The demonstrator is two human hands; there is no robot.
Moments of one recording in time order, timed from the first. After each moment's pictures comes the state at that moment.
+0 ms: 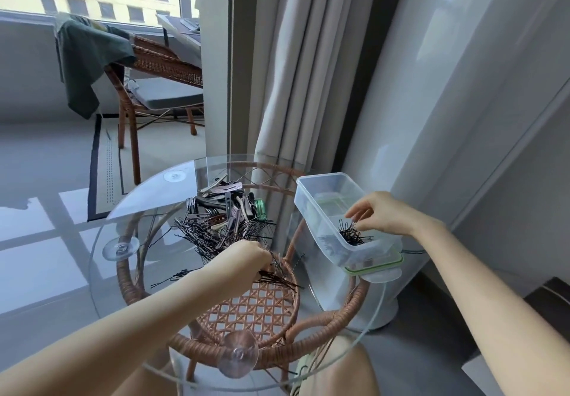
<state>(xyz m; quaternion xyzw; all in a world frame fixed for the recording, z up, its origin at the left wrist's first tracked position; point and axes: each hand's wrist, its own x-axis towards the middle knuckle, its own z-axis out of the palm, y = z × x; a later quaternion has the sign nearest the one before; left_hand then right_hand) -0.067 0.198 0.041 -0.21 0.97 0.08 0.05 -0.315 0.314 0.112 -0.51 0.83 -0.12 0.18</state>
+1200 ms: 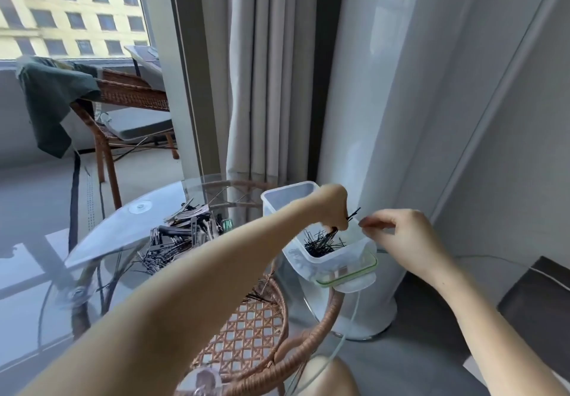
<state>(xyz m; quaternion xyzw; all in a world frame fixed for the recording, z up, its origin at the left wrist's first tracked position) -0.269 0.240 0.124 -0.19 0.97 0.16 0.05 -0.311 0.397 0.109 -0.43 0.83 -0.36 0.01</state>
